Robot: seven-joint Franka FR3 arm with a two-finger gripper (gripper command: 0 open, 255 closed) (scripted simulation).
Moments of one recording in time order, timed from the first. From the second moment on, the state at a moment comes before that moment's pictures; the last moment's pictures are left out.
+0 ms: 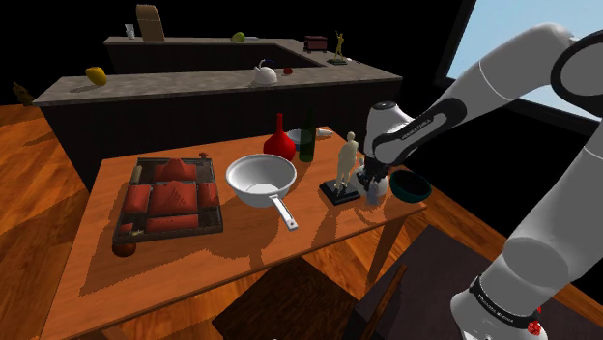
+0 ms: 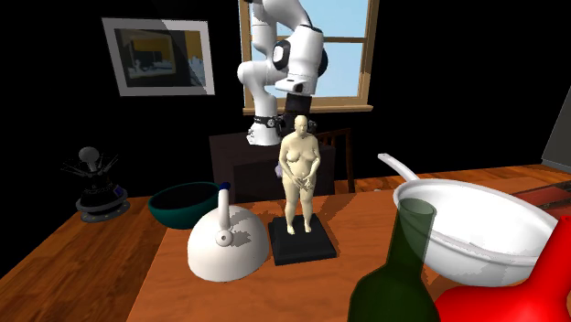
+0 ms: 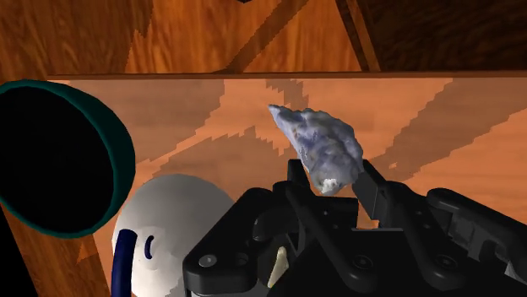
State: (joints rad) arm -0.26 0.05 0.07 -2.44 -0.27 2.48 0.35
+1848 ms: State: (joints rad) arm -0.61 0.32 -0.15 -2.14 -0.15 2.54 -0.30
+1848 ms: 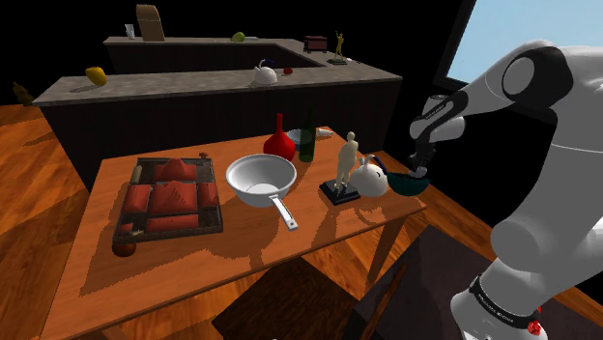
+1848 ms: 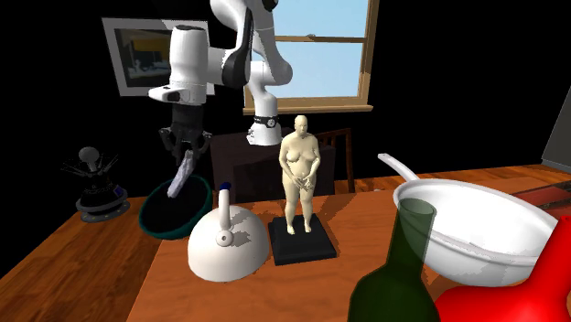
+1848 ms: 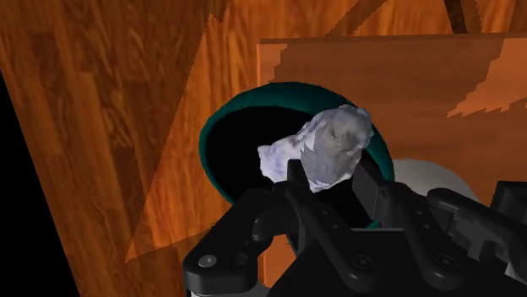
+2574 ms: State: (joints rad) arm -0.61 0.43 -0.15 -2.12 -0.15 2.65 -0.29
